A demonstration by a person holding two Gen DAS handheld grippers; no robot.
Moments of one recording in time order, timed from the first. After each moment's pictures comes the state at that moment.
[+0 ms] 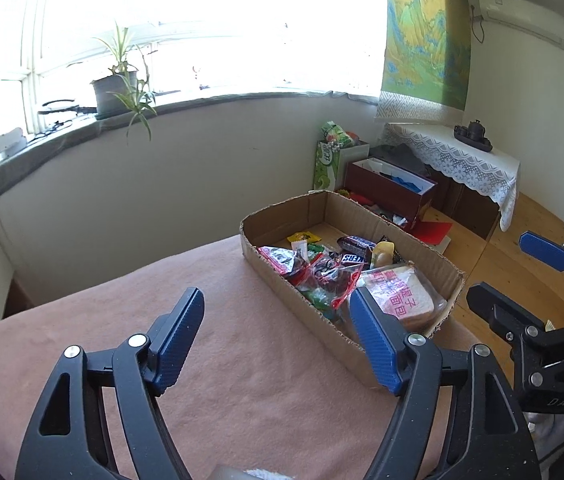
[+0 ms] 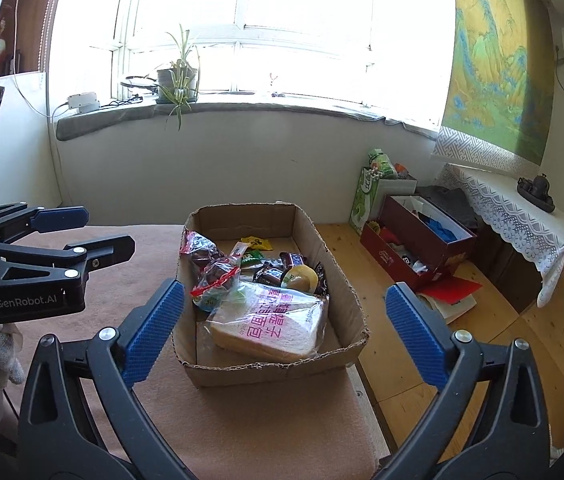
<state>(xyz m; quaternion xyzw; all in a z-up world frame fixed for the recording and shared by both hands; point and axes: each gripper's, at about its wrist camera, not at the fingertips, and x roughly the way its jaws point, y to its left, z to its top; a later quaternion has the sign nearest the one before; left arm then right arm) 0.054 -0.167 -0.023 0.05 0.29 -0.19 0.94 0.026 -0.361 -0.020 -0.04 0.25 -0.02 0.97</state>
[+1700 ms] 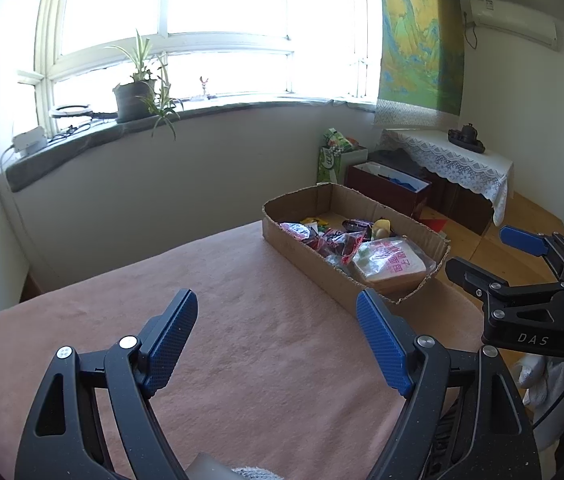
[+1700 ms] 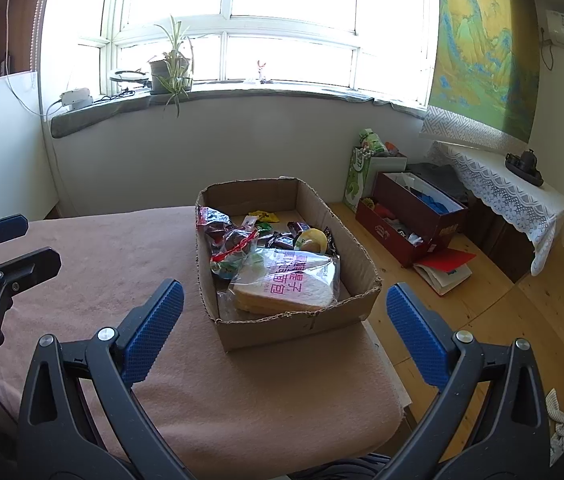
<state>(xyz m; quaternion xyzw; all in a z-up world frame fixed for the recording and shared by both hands) 0.000 -0.128 -0.024 0.05 0.27 -0.19 0.94 0.000 -0.338 -0.028 -0.02 0.27 -0.05 0.96</state>
